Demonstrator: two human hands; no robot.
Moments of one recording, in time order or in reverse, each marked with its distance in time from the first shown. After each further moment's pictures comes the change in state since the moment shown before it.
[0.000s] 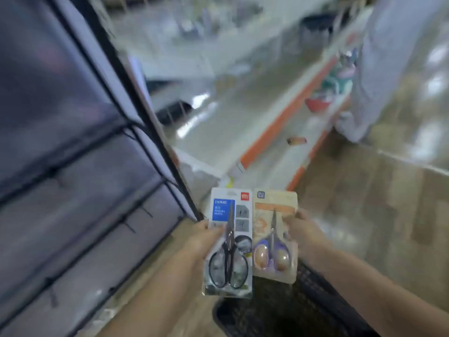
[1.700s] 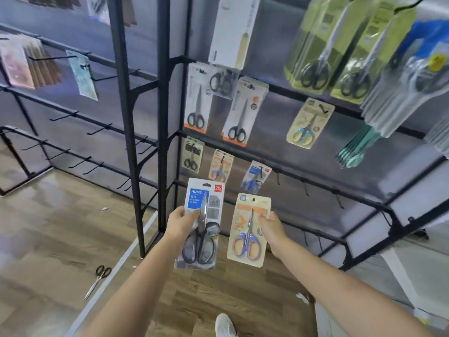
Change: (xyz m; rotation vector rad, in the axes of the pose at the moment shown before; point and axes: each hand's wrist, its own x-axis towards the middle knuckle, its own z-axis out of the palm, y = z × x) left_hand -0.443 -0.180 -0.375 -0.786 1.046 0.142; right_hand -0.381 0.033 0.396 -0.768 -0.839 -0.344
